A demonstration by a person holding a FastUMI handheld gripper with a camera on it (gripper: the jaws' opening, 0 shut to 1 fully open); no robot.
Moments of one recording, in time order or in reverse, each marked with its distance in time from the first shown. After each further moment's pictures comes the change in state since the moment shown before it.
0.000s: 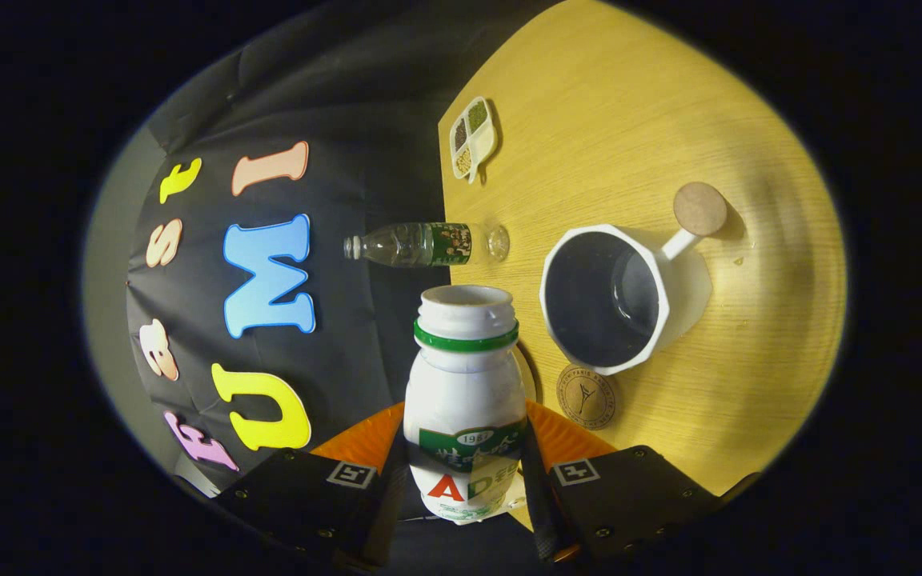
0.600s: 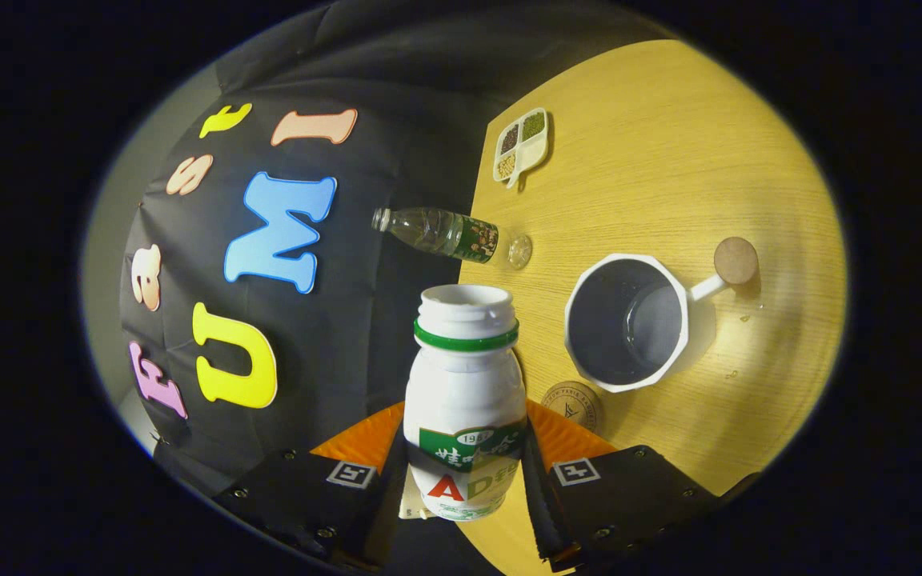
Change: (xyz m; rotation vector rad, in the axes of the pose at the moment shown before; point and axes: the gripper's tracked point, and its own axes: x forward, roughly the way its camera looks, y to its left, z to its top) arm 0.003 -0.003 -0.008 -0.239 0.001 -0.030
